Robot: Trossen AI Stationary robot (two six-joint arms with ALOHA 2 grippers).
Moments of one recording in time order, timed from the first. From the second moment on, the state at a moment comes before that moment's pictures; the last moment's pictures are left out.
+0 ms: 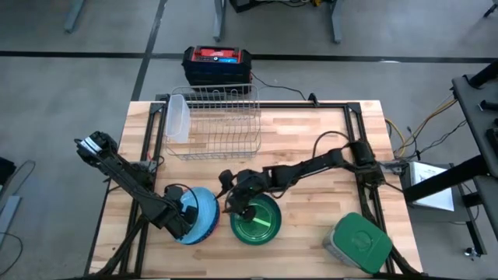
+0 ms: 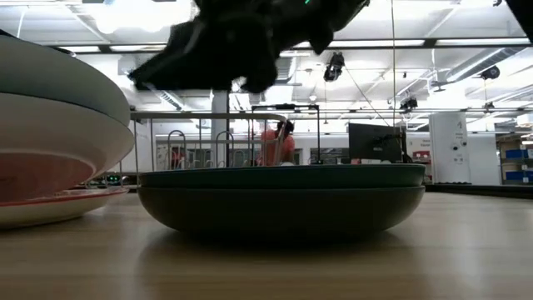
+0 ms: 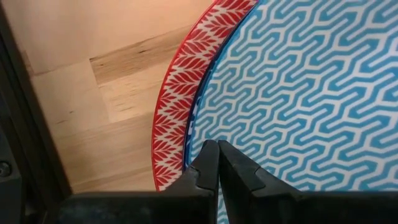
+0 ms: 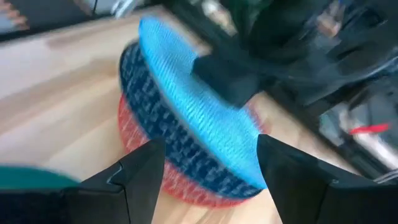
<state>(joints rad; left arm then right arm) -0.77 1.52 0.79 -0.96 -0.13 -2.07 0.17 2.11 1.48 0.13 -0.18 -0.60</state>
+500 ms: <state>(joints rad) -0.77 1.52 0.79 -0.95 -0.15 -2.06 0.18 2.26 1.68 0.01 -0.18 -0.62</state>
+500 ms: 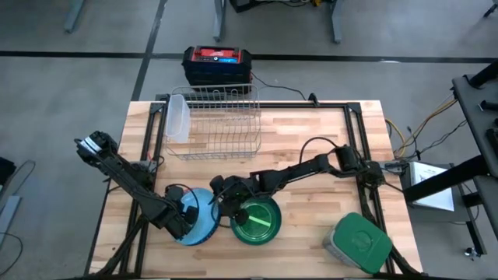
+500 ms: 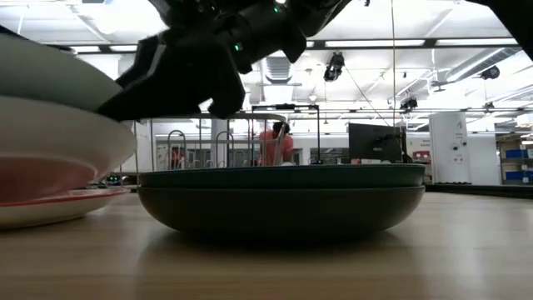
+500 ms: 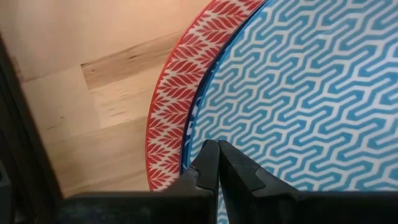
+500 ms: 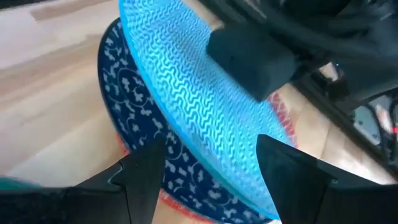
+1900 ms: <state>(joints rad) -0.77 1.52 1.02 -1.26 -0.23 -2.02 0.20 2.26 1.69 -0.07 -0.10 -0.95</state>
